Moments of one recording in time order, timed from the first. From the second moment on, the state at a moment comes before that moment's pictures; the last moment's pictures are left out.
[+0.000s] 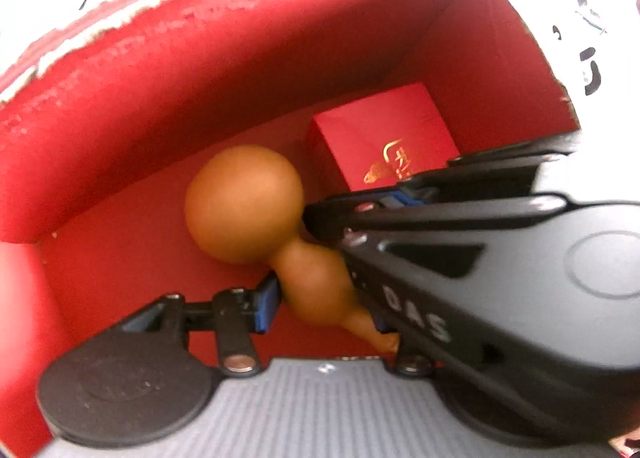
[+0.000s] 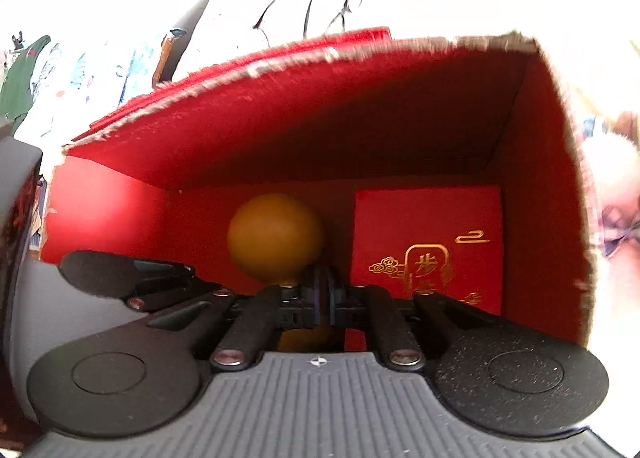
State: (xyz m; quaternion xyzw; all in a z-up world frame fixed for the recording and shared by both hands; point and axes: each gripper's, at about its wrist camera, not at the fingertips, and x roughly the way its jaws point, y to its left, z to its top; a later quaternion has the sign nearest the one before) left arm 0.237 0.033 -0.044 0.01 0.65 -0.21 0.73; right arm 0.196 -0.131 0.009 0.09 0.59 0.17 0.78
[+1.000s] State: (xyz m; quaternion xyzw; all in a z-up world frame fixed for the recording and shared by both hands) left arm 0.155 0.060 0.042 0.03 0.46 -0.13 0.88; right arm 0.158 -0.151 0.057 0.11 0.46 0.18 0.86
